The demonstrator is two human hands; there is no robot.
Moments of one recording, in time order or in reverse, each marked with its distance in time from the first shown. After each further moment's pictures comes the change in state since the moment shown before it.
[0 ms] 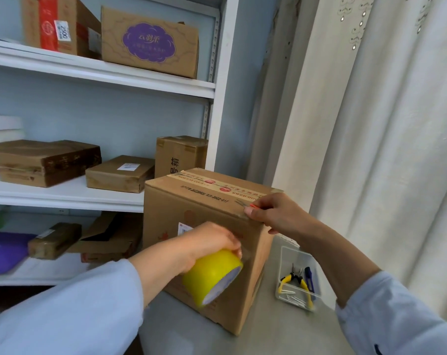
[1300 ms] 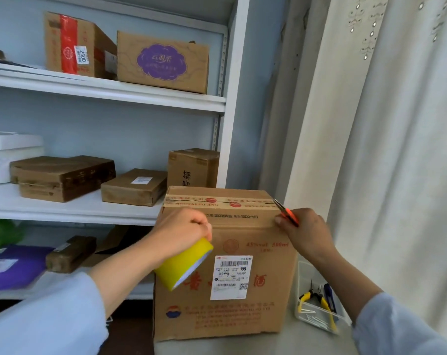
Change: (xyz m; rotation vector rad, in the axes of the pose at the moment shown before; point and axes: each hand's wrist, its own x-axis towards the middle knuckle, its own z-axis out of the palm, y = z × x) left_hand -0.020 0.010 -0.067 0.463 0.365 0.201; right_hand 0.038 0.048 0.008 -0.319 0.455 0.070
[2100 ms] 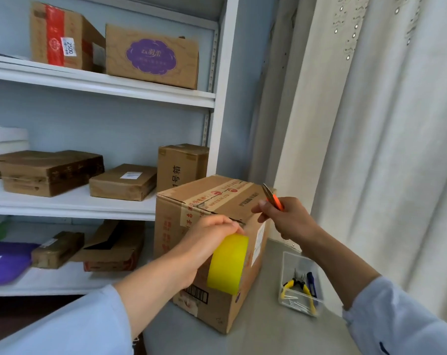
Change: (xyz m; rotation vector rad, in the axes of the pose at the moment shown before) left_hand -0.028 0.034 0.050 -0.632 -0.121 -0.137; right_hand -0.025 -0.025 -0.033 0.491 -0.257 -0.045
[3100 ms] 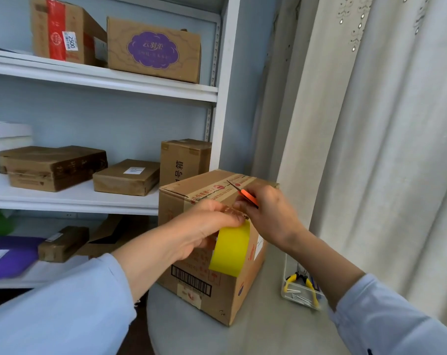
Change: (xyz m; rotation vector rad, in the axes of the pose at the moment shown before) left_hand 0.014 0.009 -0.012 0.025 -0.086 -0.095; right_hand -0.010 -0.023 0.031 -0.479 0.085 -0.372
